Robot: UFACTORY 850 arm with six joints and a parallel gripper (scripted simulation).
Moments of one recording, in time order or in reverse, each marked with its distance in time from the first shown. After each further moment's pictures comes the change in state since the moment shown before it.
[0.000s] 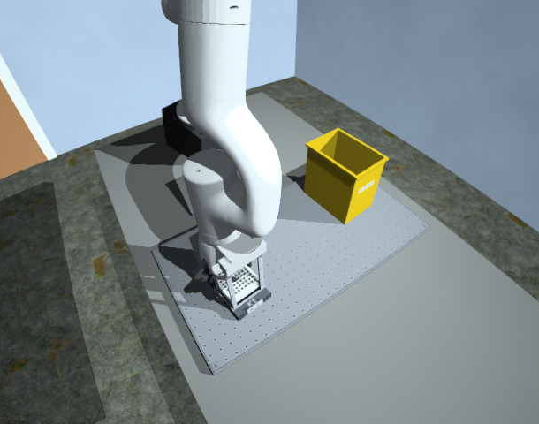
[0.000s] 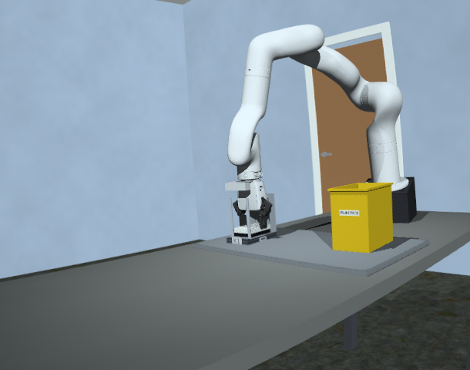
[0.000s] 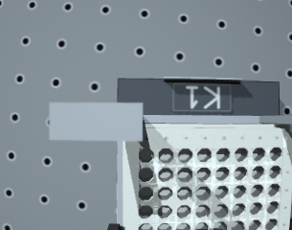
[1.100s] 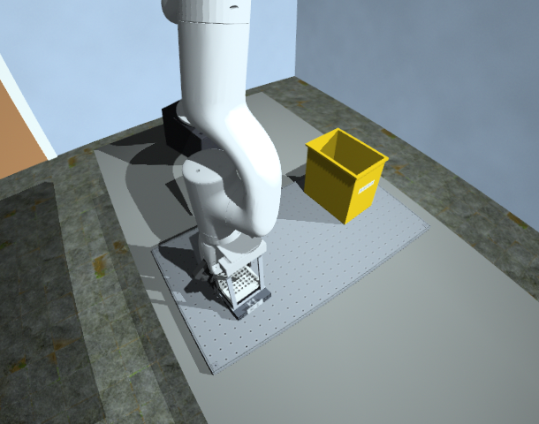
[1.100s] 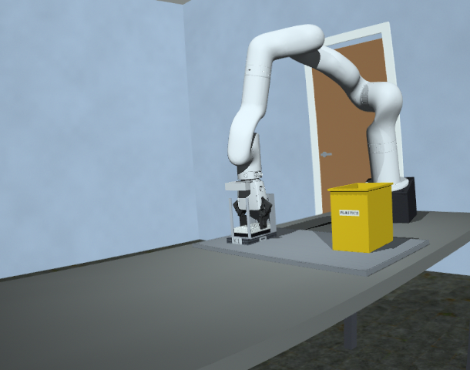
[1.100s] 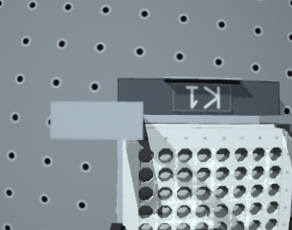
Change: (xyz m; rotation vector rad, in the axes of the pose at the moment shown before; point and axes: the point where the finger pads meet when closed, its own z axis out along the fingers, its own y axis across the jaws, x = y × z) arm 0.000 0.000 0.000 0.000 0.000 0.000
